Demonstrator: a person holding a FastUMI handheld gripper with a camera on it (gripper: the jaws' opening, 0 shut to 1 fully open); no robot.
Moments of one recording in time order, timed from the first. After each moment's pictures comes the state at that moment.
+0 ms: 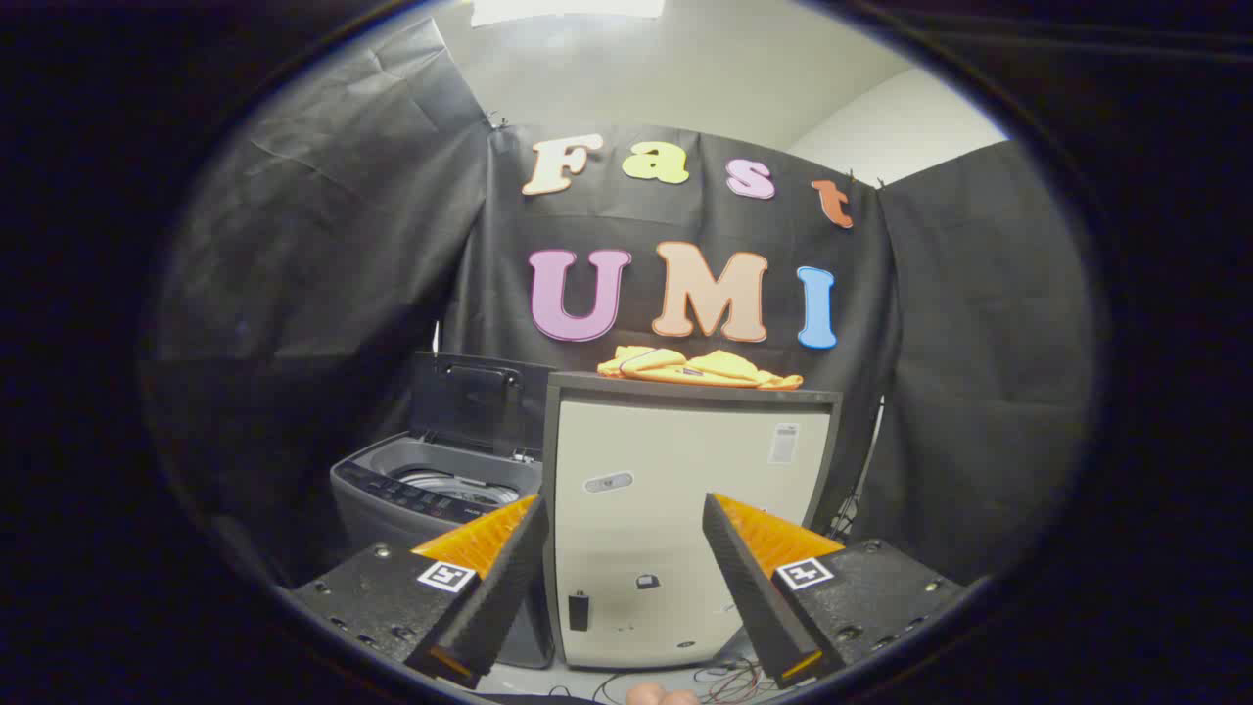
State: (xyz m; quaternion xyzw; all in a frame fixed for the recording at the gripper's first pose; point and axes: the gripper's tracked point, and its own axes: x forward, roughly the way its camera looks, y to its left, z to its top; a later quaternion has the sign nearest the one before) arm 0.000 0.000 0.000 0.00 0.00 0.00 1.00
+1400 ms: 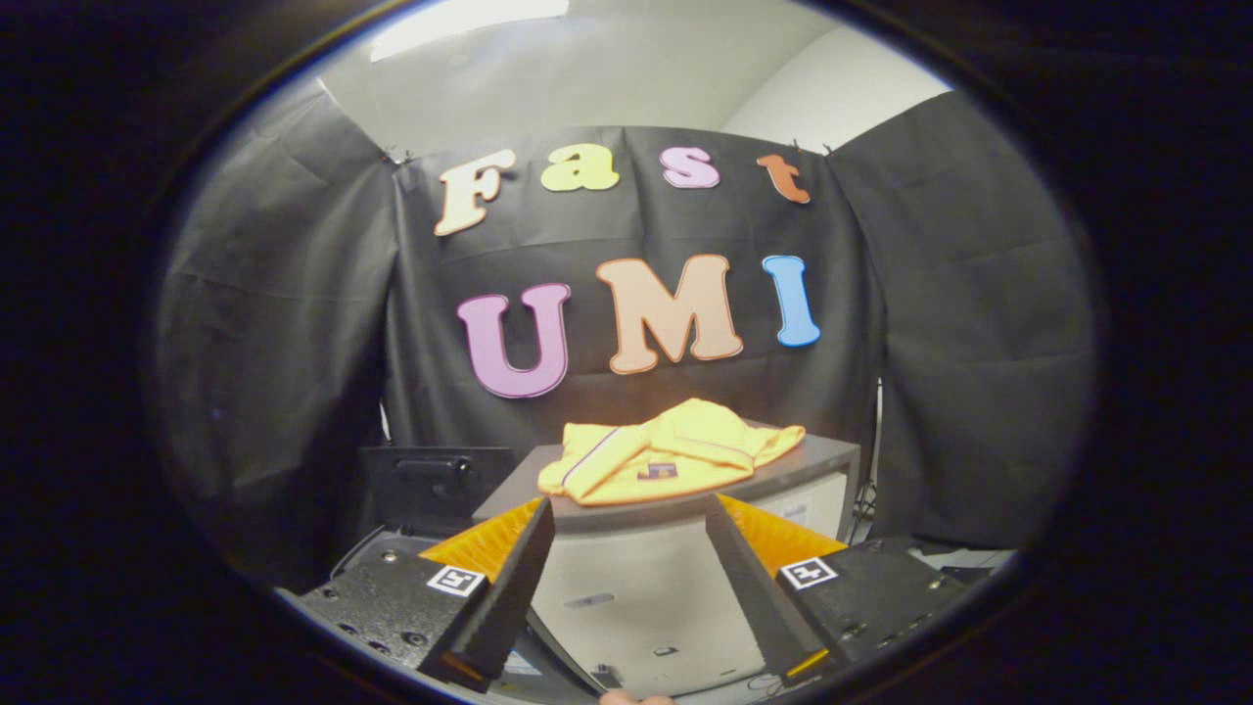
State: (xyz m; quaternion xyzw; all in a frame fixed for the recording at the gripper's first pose) arm 0.158 -0.054 0.109 0.11 0.02 -0.04 0.99
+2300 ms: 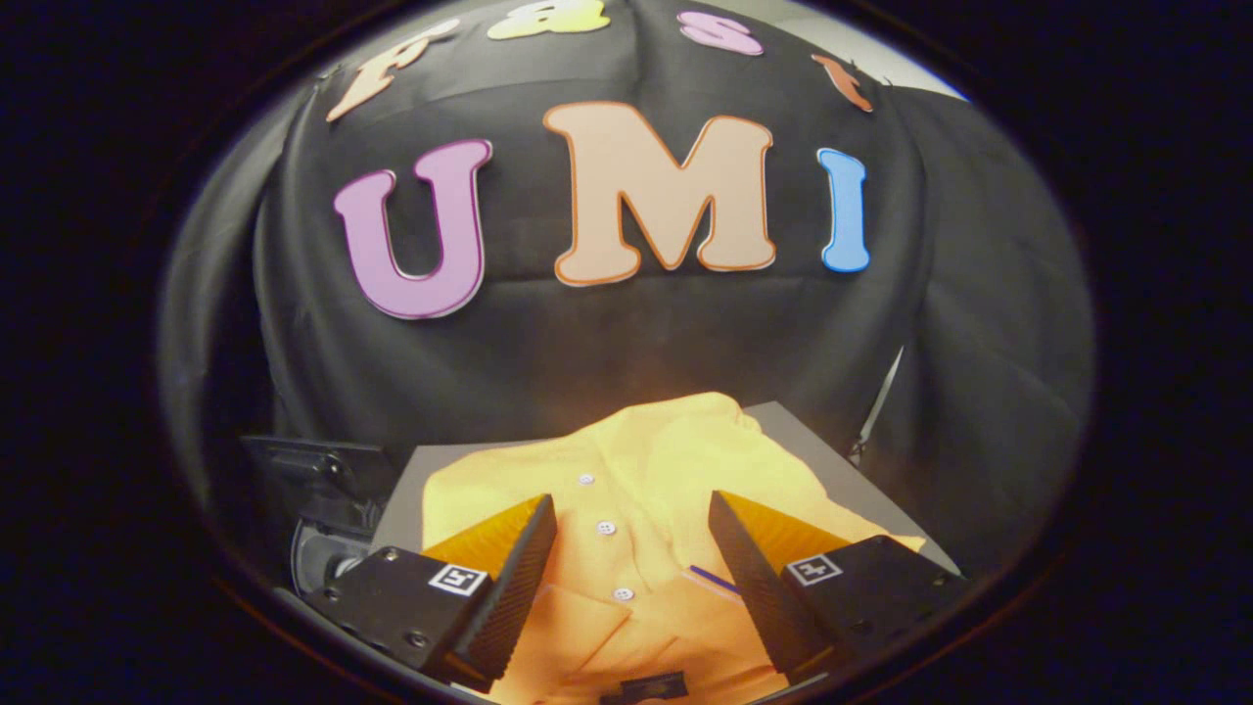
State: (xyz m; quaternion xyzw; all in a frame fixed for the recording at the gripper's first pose) arm 0.404 -0.097 0.058 0.06 0.25 -0.08 0.96
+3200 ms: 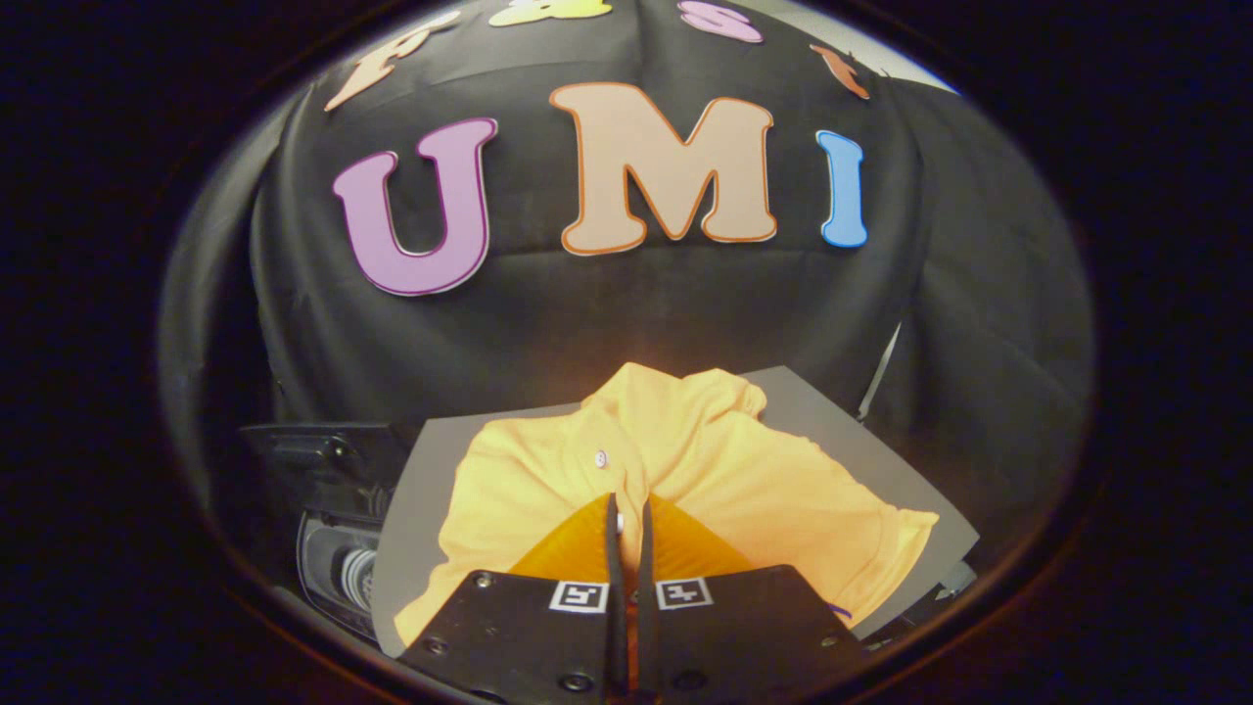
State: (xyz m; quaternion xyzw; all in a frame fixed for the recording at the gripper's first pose) arm 0.370 -0.057 0.062 0.08 0.24 -0.06 0.96
